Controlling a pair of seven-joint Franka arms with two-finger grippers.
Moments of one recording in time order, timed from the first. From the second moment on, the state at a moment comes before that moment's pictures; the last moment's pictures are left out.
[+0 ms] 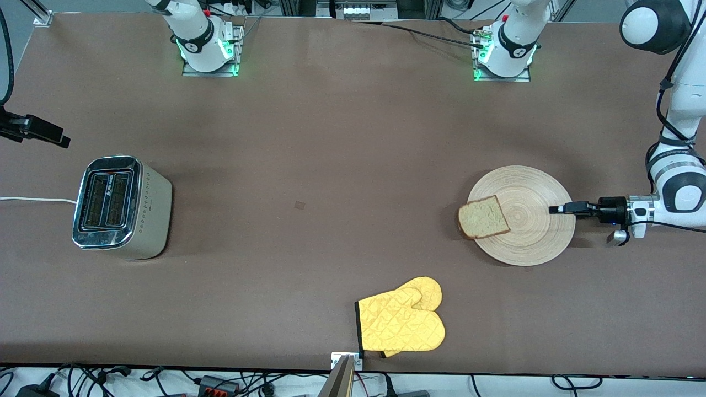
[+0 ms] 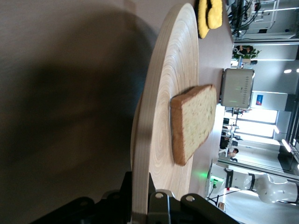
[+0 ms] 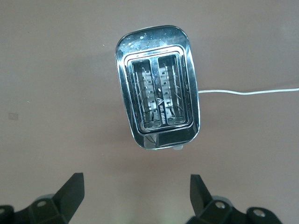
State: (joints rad) left arm 0.52 0.90 -0.07 -1.52 -0.83 1.59 0.87; right arm -0.04 0.08 -0.09 -1.55 0.00 1.54 0.00
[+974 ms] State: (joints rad) left arm 0.04 0.91 -0.20 -1.52 -1.16 1.80 0.77; right arm -0.04 0.08 -0.09 -1.55 0.00 1.54 0.00
